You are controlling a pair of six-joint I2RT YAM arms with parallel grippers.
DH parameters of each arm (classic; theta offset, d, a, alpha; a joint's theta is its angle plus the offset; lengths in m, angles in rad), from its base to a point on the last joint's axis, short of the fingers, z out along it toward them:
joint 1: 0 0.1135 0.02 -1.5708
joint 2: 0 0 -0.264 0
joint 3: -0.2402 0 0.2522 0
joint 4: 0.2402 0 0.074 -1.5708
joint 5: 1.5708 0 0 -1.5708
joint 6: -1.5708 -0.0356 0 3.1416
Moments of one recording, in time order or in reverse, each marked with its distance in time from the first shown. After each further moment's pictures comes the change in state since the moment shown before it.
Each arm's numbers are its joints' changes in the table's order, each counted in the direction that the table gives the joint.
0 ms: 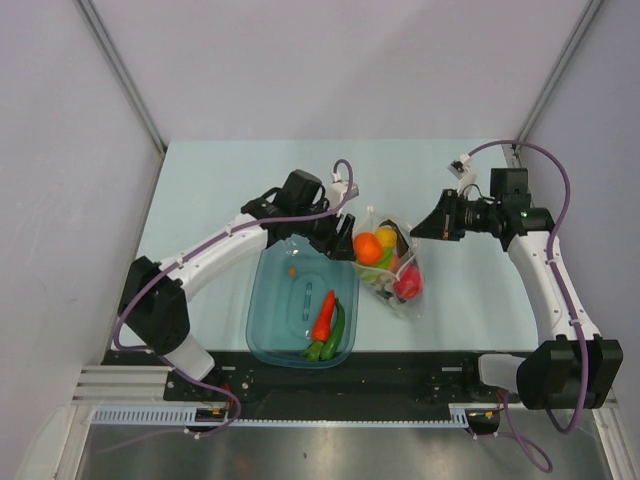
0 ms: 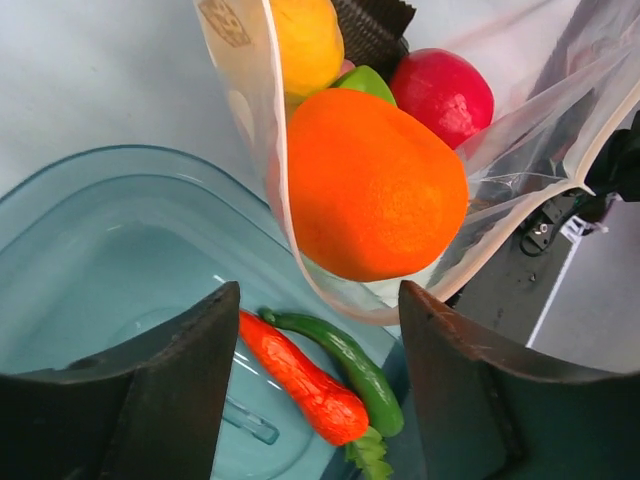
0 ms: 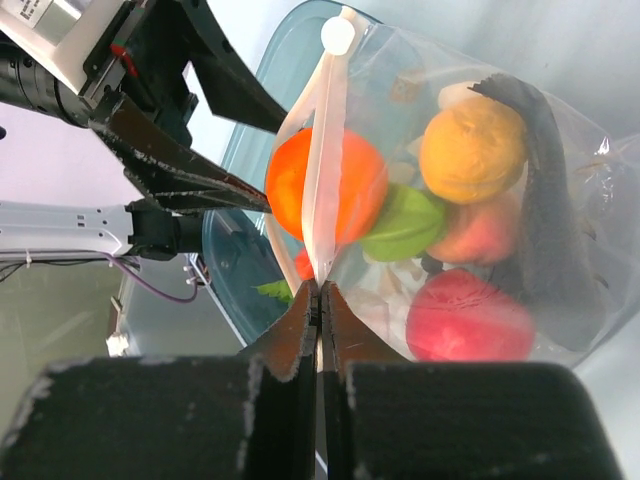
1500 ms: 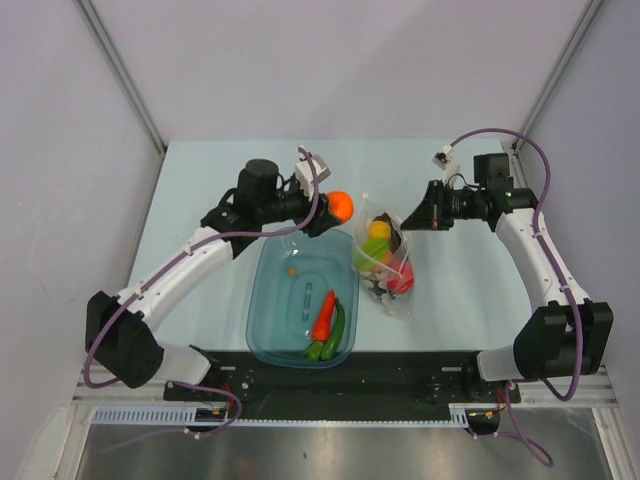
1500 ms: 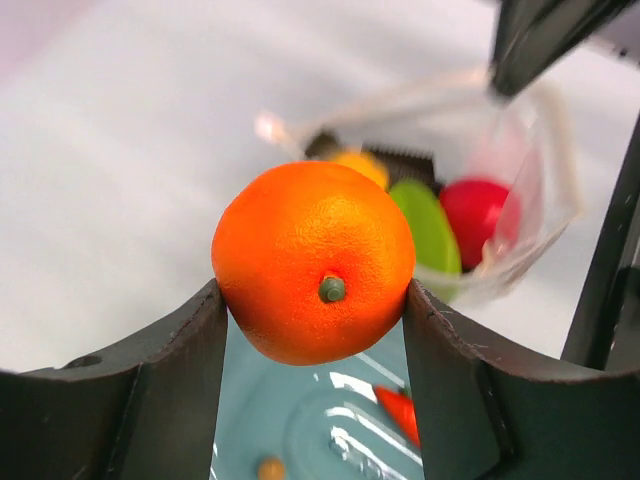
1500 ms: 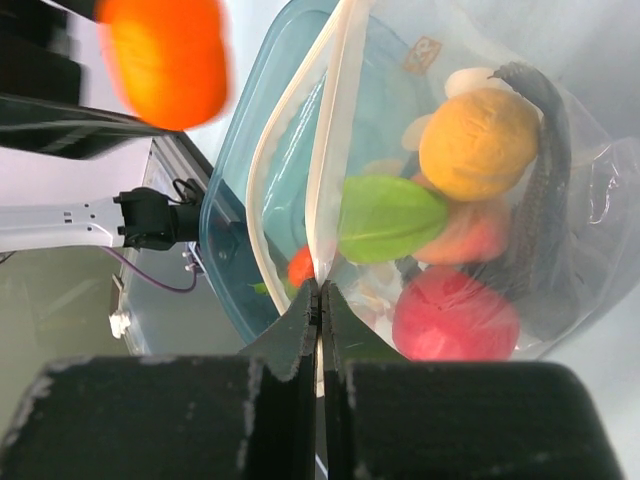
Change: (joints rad) left arm 0.114 -0.227 0.169 -0.309 -0.032 -0.239; right arm 0.063 0.159 -0.106 0.014 0.002 0.034
